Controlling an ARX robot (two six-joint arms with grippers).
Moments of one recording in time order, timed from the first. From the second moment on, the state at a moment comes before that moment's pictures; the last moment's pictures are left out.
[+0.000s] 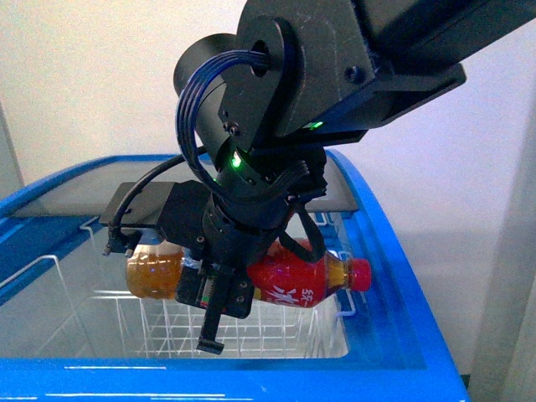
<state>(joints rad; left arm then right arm) 0.00 0.33 0.01 0.33 0.00 -0.01 0.60 2.06 1.66 -0.36 0.07 -0.92</state>
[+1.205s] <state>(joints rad) 0.00 0.01 0.01 0.00 0.00 -0.01 0.60 2.50 1.89 -0.02 0.18 -0.85</state>
